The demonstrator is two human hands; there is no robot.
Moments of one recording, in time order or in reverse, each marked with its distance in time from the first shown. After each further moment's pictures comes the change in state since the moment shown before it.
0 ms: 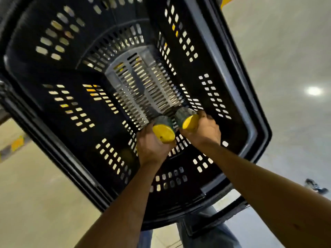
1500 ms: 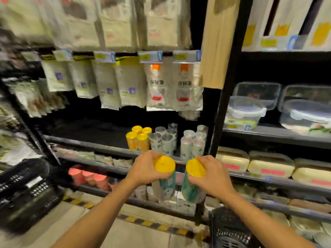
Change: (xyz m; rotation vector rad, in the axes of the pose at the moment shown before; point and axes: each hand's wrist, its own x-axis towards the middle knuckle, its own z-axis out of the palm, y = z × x) left_hand -0.484 -0.106 -0.568 -0.187 0.818 0.231; right_hand -0.633 -0.257 -0.165 -0.259 0.400 -1.481
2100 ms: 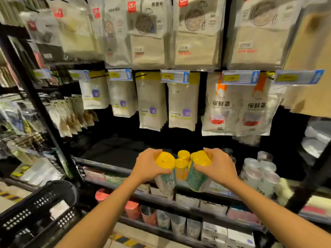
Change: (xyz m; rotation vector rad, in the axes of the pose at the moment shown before) left_hand 0.133 -0.226 -0.191 -0.039 0.163 -0.021; right_hand 0.221 -0.210 0.118 0.058 0.070 0.020
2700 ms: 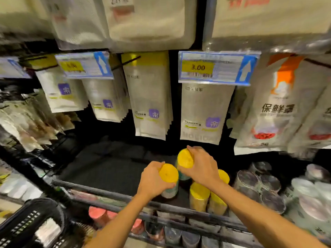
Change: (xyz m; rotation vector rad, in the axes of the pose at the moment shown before) left_hand 0.200 -0.127 0.069 -0.079 -0.165 -0.179; right_hand 0.228 -0.016 0.152 -0.055 -0.051 0.009
